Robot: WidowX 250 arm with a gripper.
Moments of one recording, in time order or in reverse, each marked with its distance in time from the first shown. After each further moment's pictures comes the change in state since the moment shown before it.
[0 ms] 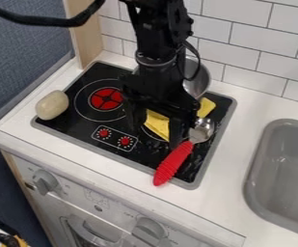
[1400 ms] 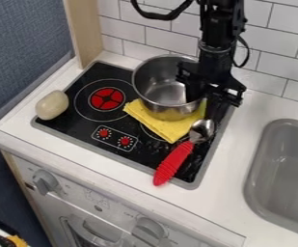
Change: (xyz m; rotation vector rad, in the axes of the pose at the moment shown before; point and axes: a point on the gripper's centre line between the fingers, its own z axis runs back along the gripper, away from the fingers) arm 0.100 -0.014 -0.053 -0.005 0.078 -0.074
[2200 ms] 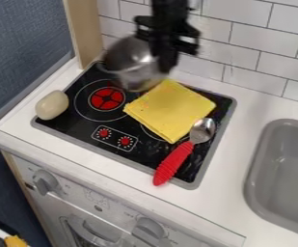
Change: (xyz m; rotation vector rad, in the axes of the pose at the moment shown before) arm -0.019 0.079 0.063 -0.011 -0.101 0.058
